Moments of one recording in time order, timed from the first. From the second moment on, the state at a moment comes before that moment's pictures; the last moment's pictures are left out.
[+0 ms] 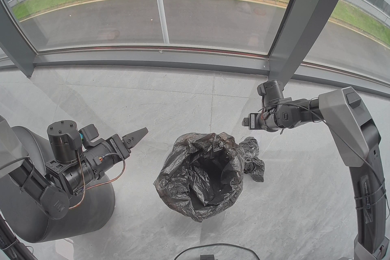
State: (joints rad) left arm -0.31 1.86 -0.45 -1.22 -0.17 -0.62; right arm 0.31 2.50 -1.85 0.05 -0.19 0.24
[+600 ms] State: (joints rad) left arm -0.25 1.93 -0.48 -1.22 -0.20 -0.64; right arm 0.31 2.79 -2.00 0.25 -0.17 0.25
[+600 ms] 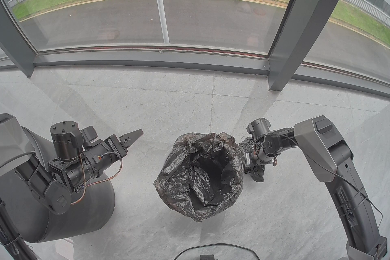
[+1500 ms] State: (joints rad) left arm -0.26 1.94 -0.48 -1.23 -0.20 -0.65; right arm 0.31 2.97 -2.00 0.48 -0.17 0.25
